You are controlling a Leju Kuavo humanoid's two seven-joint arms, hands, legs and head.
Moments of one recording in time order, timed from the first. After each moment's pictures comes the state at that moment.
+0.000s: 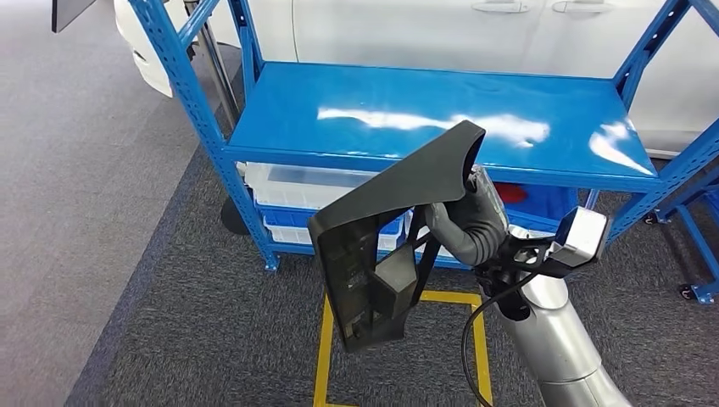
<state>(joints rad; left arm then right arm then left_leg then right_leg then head) -0.13 -0.22 1.10 -0.18 -1.22 0.16 -0.15 -0.40 -0.19 0.29 -1.79 -0.30 0.40 -0.41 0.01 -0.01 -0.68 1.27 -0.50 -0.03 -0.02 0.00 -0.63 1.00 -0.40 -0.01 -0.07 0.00</state>
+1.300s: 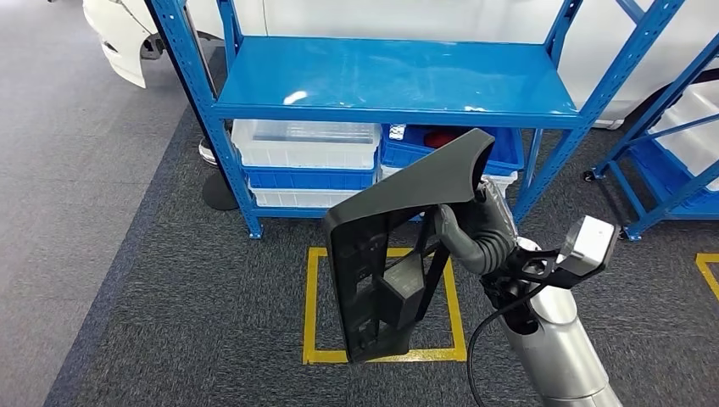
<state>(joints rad) -0.13 -0.23 1.09 -0.18 -1.24 0.16 -0.14 -0.33 -0.19 0.23 -1.83 -0.30 0.38 -0.37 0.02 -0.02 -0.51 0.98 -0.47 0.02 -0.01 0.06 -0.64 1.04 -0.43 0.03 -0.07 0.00</state>
